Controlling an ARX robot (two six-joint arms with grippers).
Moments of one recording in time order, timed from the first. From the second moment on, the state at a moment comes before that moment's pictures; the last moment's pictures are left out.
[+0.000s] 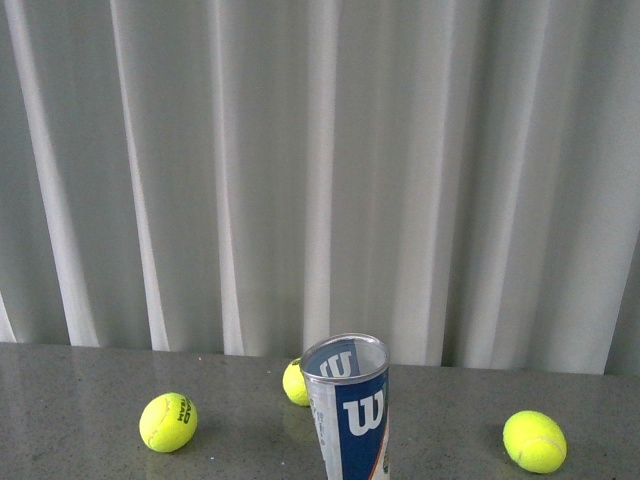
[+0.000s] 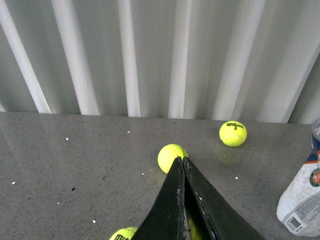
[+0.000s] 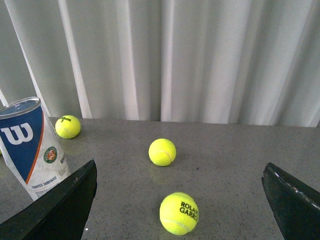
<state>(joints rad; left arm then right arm) -0.12 0.97 0.18 0.78 -0.11 -0.01 0.00 0.00 0.00 0.00 0.00 0.00</state>
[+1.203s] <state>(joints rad) 0.00 0.26 0.02 0.27 0.00 0.00 0.00 0.00 0.00 0.00 0.00 0.00</state>
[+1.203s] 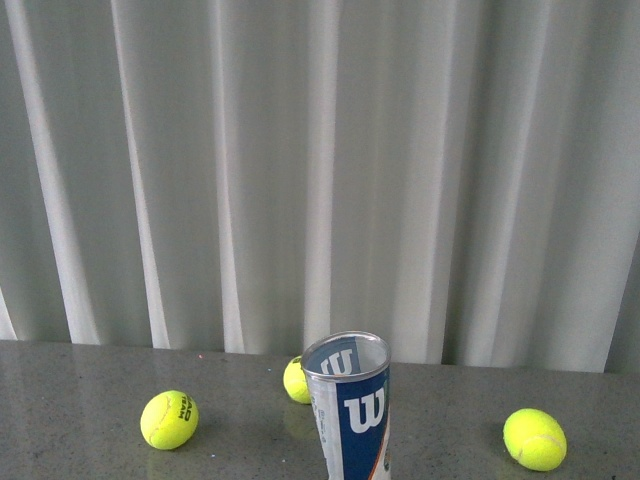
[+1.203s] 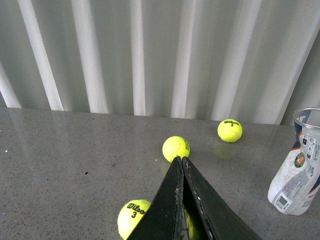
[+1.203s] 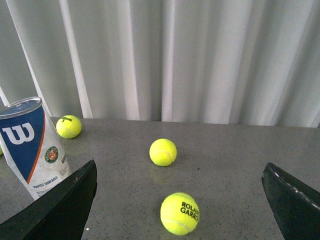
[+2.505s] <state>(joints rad) 0.00 0.00 0.02 0.00 0.00 0.00 0.00 0.00 0.00 0.00 0.00 0.00</state>
